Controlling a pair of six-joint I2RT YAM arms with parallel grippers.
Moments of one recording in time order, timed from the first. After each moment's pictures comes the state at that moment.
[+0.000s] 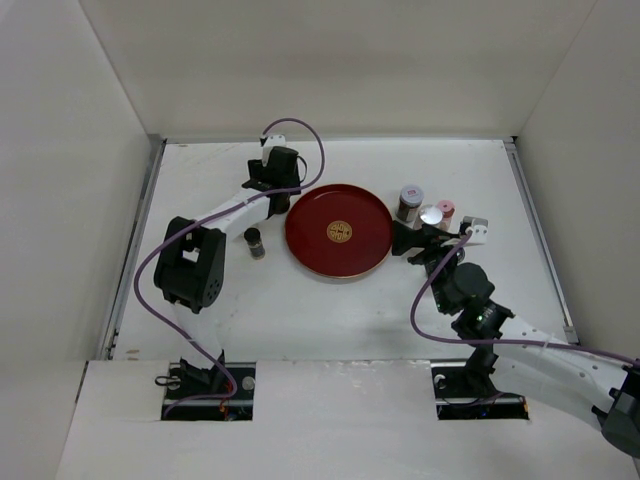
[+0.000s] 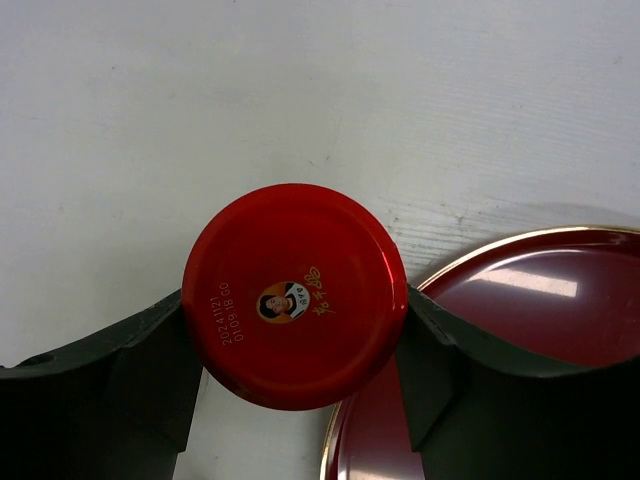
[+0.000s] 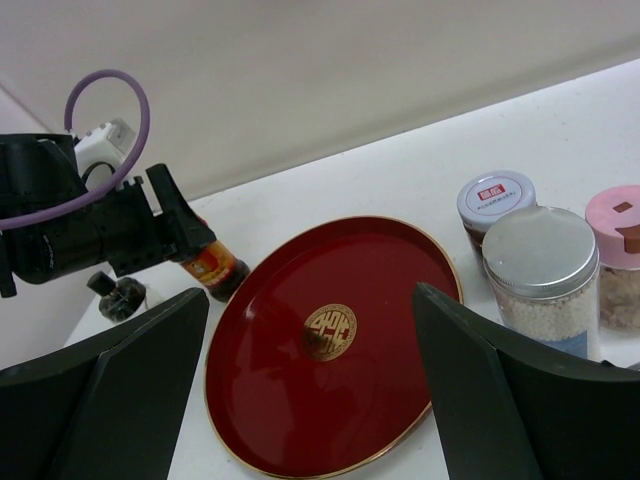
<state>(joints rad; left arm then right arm) -0.41 1.88 1.36 -0.14 -0.49 -0.34 0.83 0.77 0.40 0.52 0.67 0.40</state>
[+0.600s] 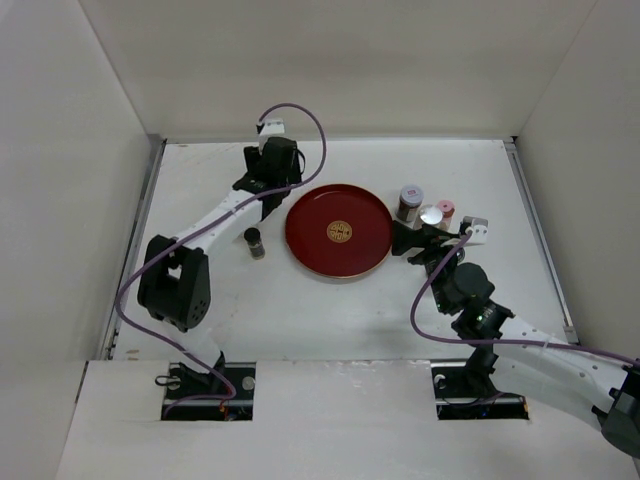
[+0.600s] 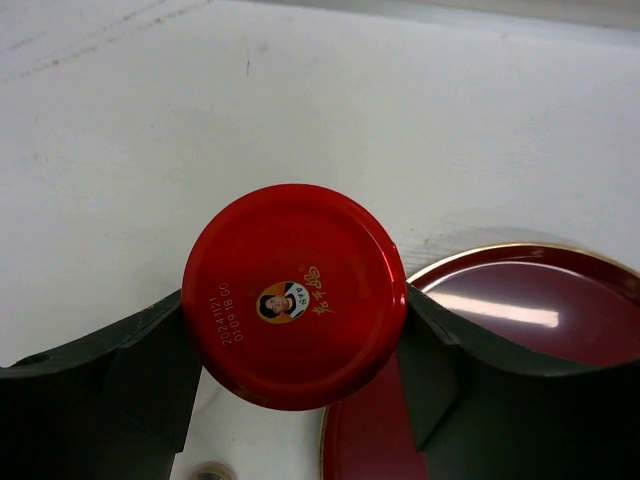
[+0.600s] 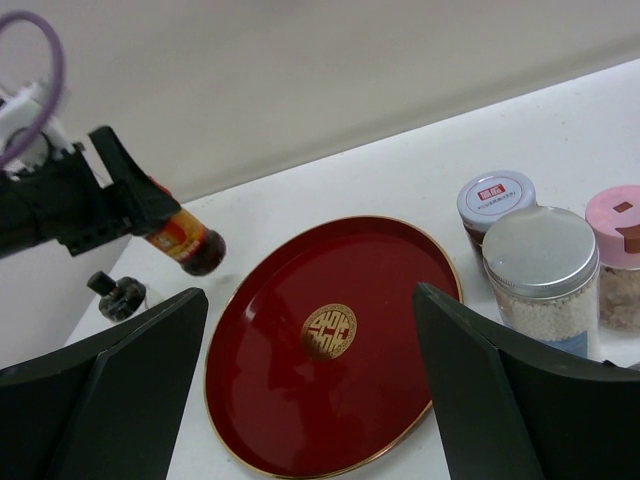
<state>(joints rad) -0.44 1.75 1.36 -0.15 -0.52 -0.31 0.83 0.77 0.40 0.52 0.67 0.40</state>
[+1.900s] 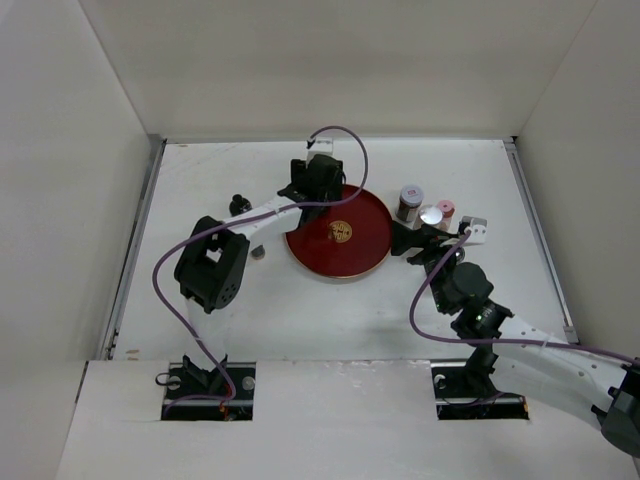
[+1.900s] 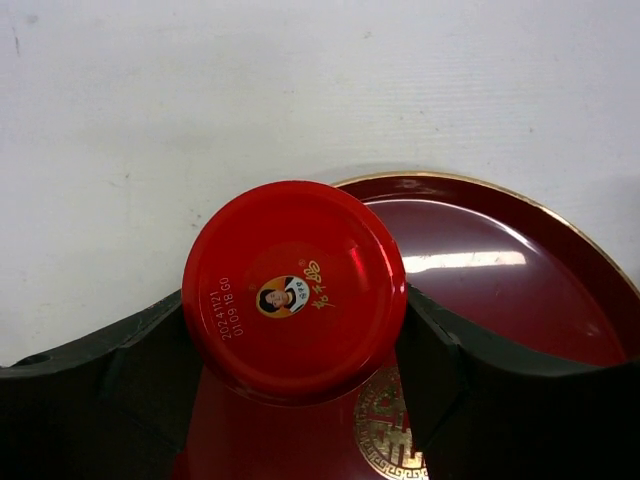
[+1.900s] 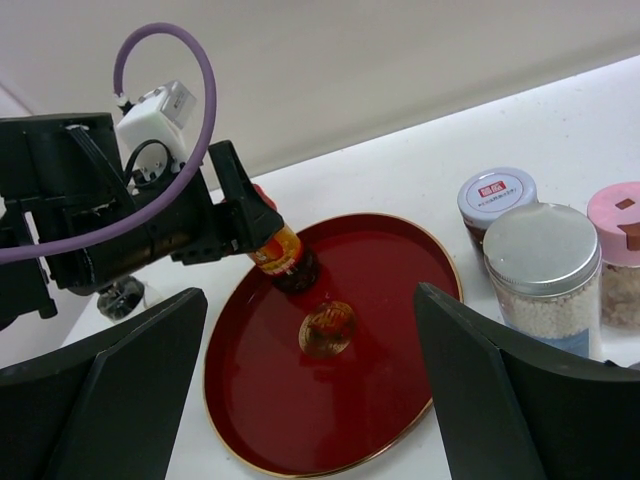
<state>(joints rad) -0.62 1.95 1.43 -0.02 -0.47 -0.30 0.83 0.78 0.40 0.52 0.67 0.40</state>
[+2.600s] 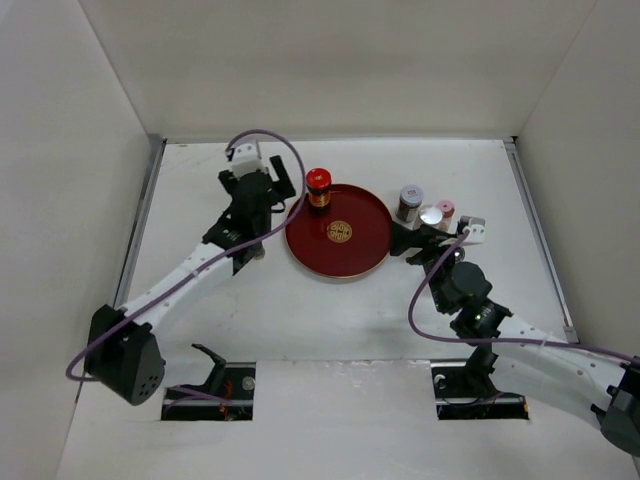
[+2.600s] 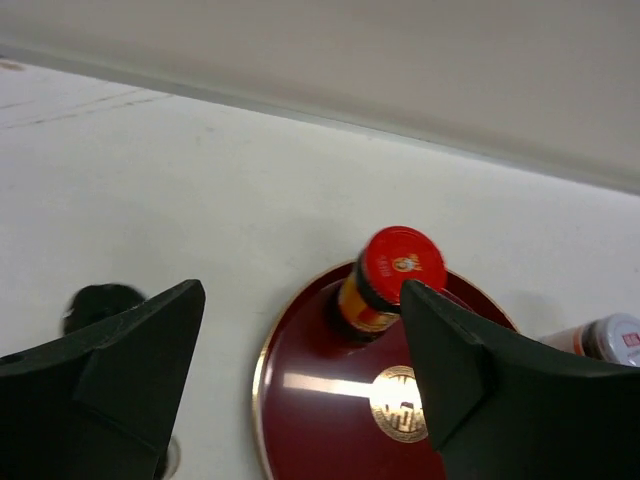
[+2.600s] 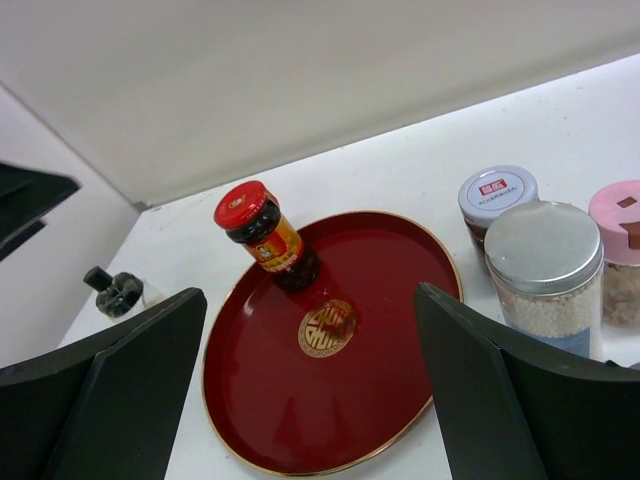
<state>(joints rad) -0.57 1.32 1.01 0.11 -0.58 -0.37 0.83 0.79 0.40 0.52 0.66 0.40</state>
